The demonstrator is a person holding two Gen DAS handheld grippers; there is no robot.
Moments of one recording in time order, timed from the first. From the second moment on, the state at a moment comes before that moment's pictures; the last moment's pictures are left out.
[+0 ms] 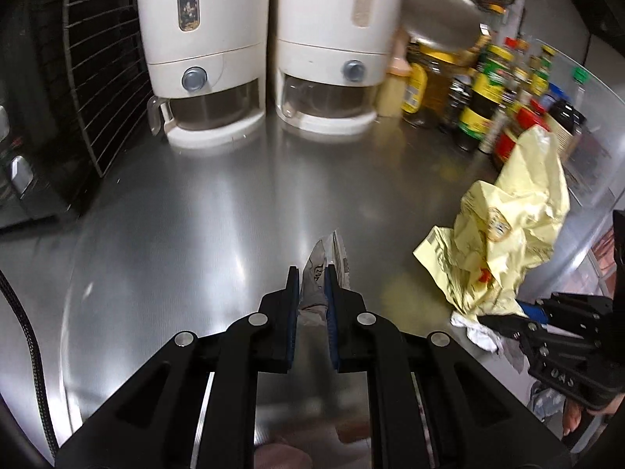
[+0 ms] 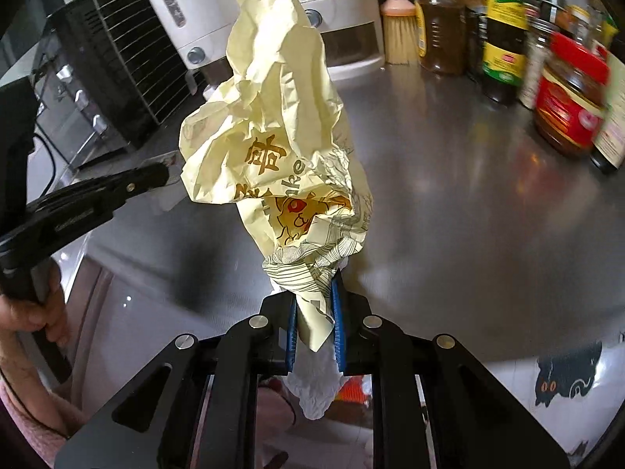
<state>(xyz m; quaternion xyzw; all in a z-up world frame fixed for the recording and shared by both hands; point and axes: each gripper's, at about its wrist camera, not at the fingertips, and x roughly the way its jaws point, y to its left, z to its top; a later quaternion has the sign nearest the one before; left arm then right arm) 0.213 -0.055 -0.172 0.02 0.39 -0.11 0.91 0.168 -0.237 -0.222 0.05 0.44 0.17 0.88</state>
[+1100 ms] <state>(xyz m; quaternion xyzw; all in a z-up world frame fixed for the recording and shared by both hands) 0.036 -0.114 -0.386 0.01 0.49 -0.17 0.86 0.031 -0.282 -0.412 0.10 0.54 0.12 0.83</state>
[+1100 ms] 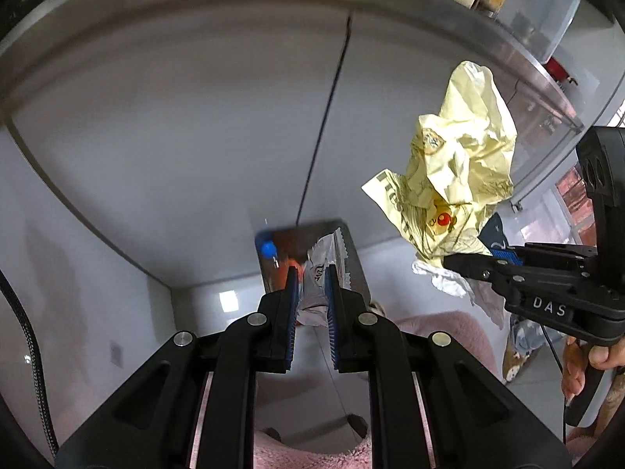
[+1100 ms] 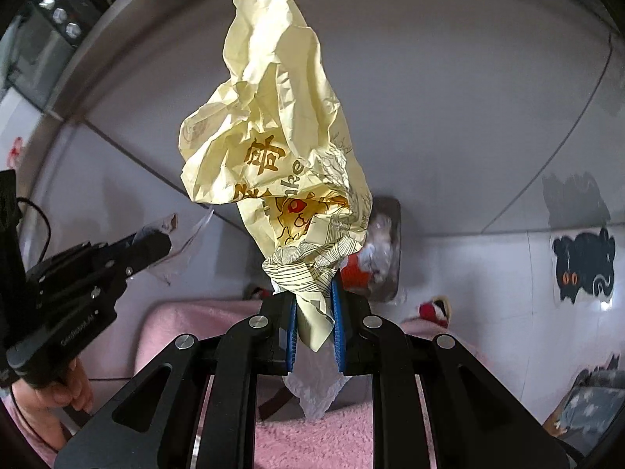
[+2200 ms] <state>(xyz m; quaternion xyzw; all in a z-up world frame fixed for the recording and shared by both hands) 0.139 -0.139 -0.585 -0.02 0.64 -0.17 0.75 0.152 -0.290 -0.590 0.17 0.66 0.07 0.73</state>
